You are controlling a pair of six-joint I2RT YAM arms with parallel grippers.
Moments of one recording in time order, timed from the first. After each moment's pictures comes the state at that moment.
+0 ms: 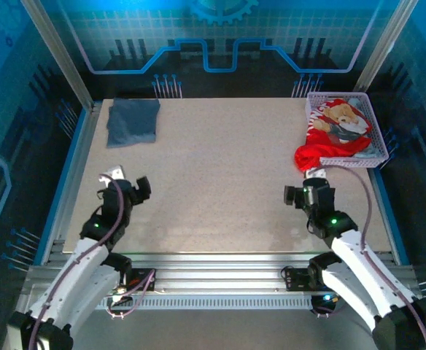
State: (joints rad) left arm -0.23 0.65 0.35 -0.27 -0.43 -0.35; right arm 0.30 0.75 0.40 -0.37 0.39 0.20
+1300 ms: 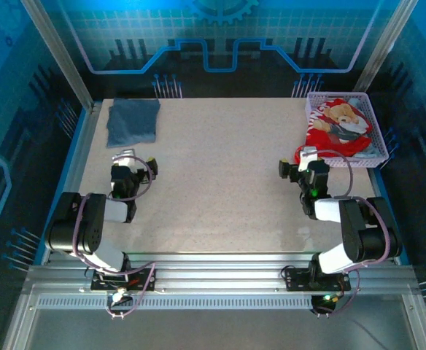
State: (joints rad) left arm 0.02 1.56 0.35 0.90 -0.08 -0.16; right arm 0.06 1.49 0.41 0.72 0.06 -0.02
